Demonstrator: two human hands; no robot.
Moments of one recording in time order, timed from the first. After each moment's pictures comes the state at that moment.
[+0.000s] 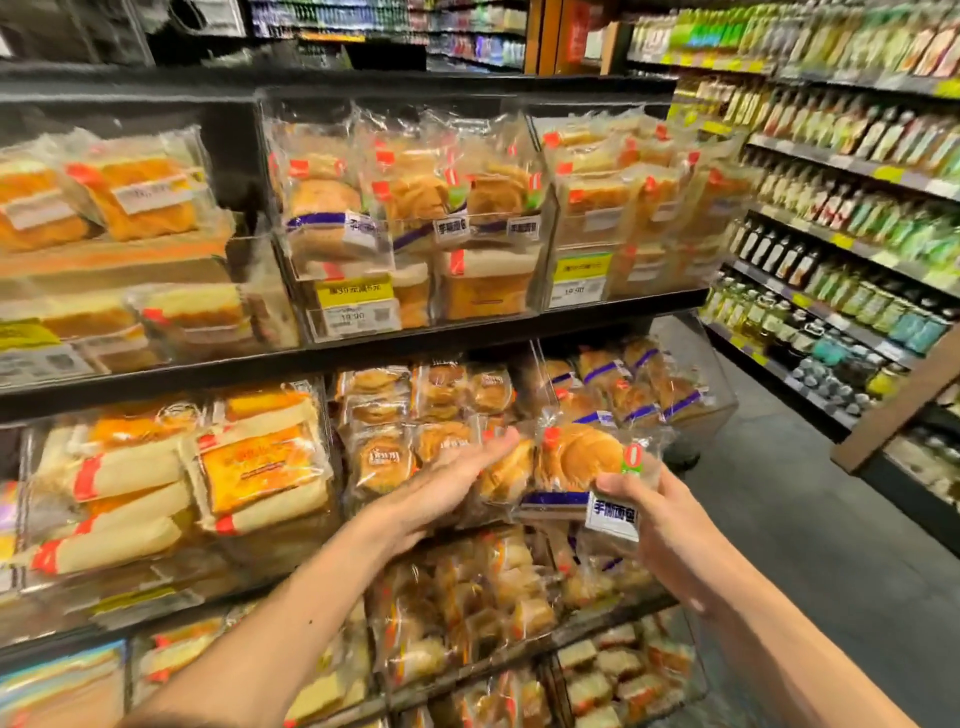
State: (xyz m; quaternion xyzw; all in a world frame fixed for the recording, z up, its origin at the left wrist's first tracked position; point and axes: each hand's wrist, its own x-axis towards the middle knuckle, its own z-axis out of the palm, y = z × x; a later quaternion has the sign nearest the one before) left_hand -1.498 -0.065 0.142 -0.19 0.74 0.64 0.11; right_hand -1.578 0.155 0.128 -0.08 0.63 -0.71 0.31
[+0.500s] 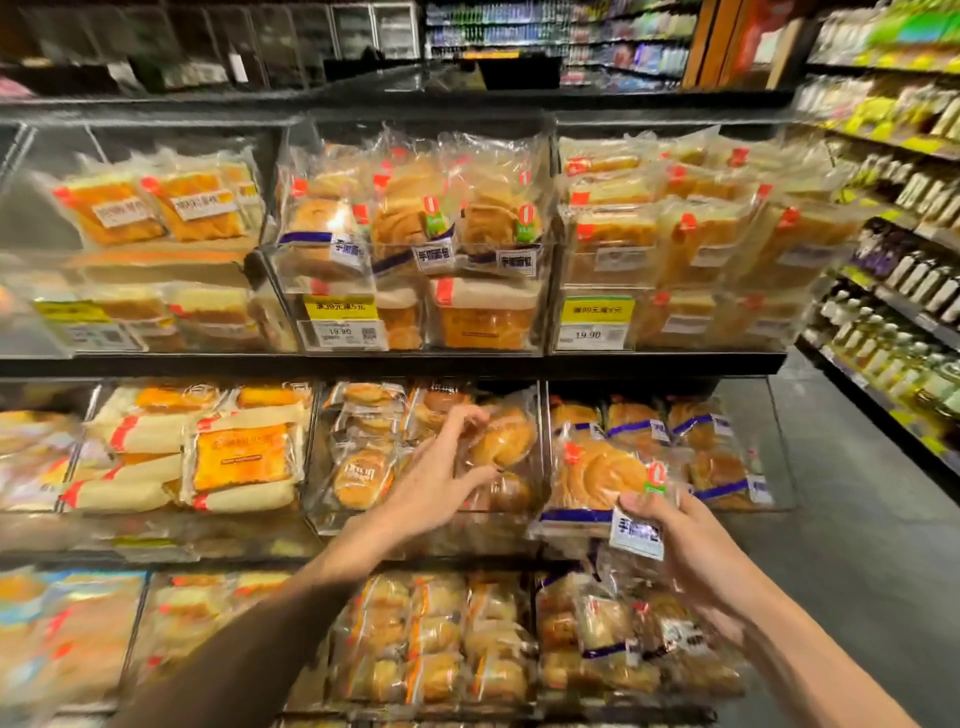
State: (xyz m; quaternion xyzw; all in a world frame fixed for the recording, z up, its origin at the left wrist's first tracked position) left_hand -1.579 -0.046 0.115 -0.19 0.89 0.38 -0.17; right_hand -1.726 0.184 0.129 -0.14 0.64 -0.63 0.41
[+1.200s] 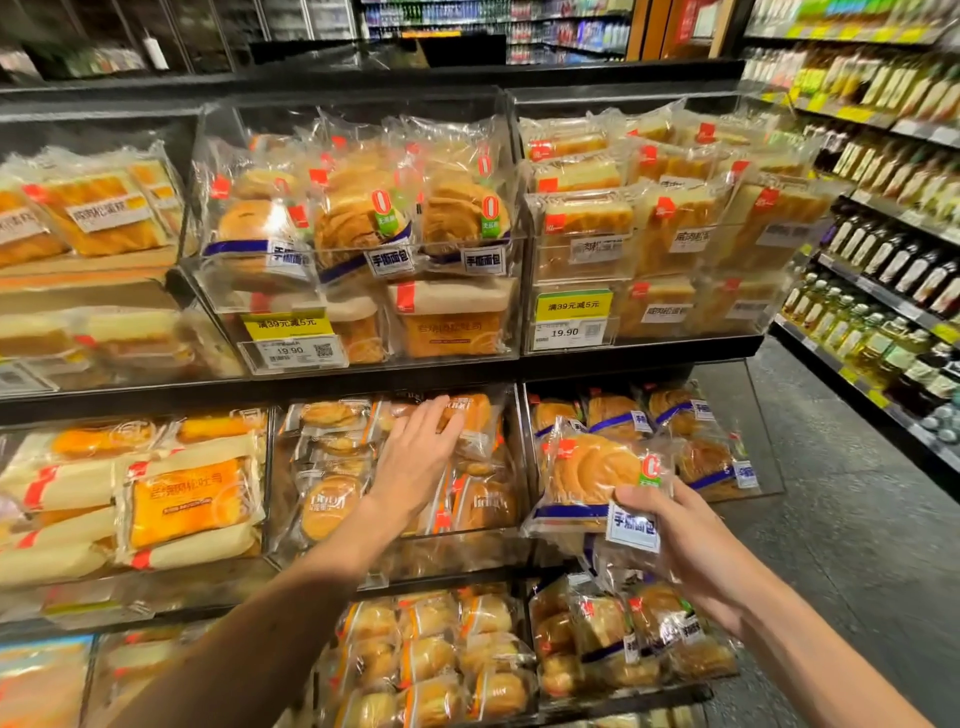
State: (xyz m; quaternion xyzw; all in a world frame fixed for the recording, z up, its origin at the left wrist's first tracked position) left_hand -1.637 -0.107 0.062 -0.18 0.97 -0.06 -0.15; right_hand -1.738 0.176 0.128 -0.12 0.59 -0.68 0.42
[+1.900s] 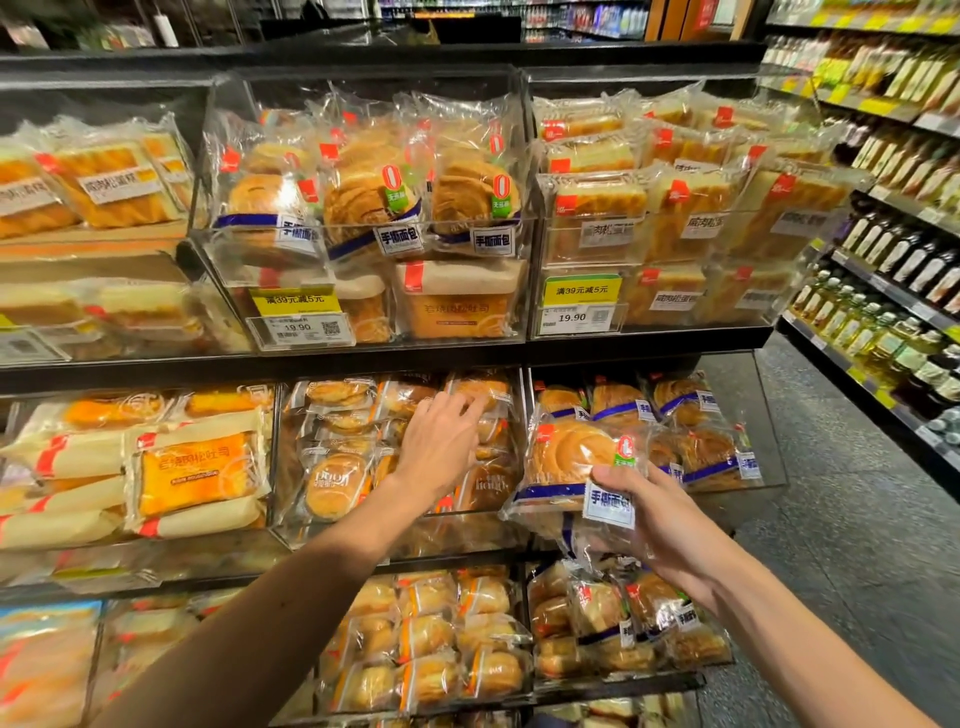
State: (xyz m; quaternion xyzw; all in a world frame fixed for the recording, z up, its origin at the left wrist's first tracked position) left_hand -1.651 -0.090 0.060 -0.17 0.97 -0.04 -0.18; right_hand -1.737 0.159 0.122 -0.13 0.58 -0.66 0.46
